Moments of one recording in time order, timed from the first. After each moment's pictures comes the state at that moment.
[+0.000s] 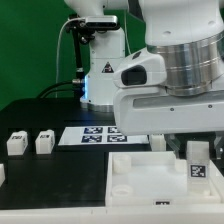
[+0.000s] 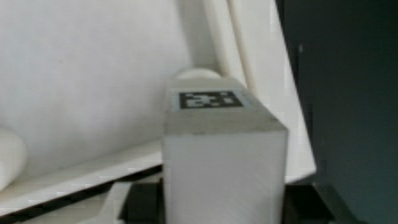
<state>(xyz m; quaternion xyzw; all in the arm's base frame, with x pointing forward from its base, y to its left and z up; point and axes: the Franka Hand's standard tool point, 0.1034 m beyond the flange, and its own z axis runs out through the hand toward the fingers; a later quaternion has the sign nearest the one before) 0.635 0.100 0.089 -0.98 0.20 0.05 0.08</state>
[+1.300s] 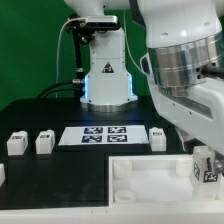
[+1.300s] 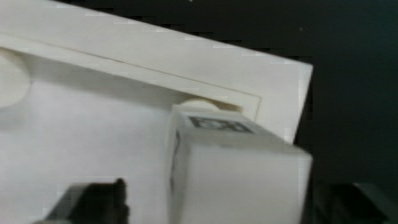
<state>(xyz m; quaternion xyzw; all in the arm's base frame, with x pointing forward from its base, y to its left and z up) 0.632 0.111 0.082 -0.84 0.54 0.05 0.08</state>
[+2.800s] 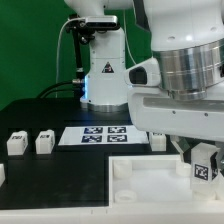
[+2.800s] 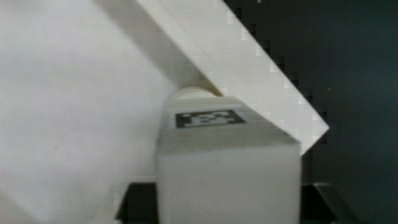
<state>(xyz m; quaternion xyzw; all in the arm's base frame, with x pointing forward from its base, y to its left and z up) 0.632 0.109 0.078 -0.91 0.41 0.04 0.08</state>
